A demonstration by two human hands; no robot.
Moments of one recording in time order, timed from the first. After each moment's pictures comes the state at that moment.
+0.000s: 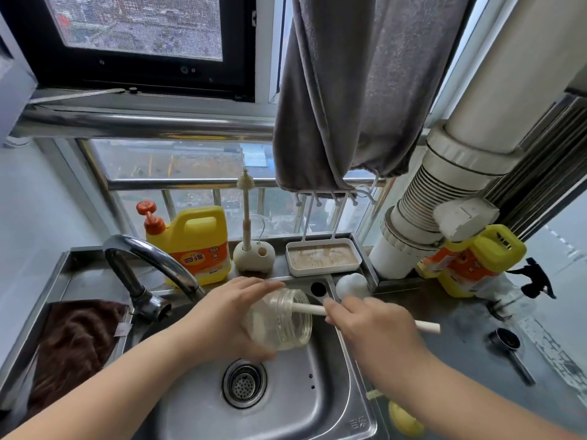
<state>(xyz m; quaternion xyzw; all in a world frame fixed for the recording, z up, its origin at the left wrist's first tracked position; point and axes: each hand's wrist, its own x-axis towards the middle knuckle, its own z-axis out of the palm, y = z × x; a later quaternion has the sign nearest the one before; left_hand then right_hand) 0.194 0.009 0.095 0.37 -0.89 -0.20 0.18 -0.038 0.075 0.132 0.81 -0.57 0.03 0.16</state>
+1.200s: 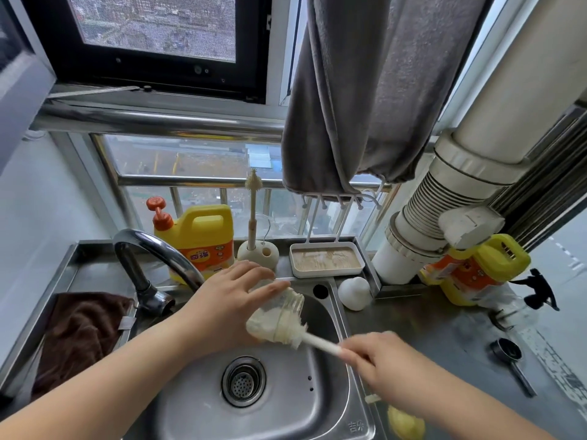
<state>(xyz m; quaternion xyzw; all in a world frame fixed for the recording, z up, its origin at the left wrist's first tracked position) 0.200 -0.001 0.092 0.31 -0.93 0.07 0.19 -0.053 0.093 0.136 0.70 -0.66 0.00 -0.28</state>
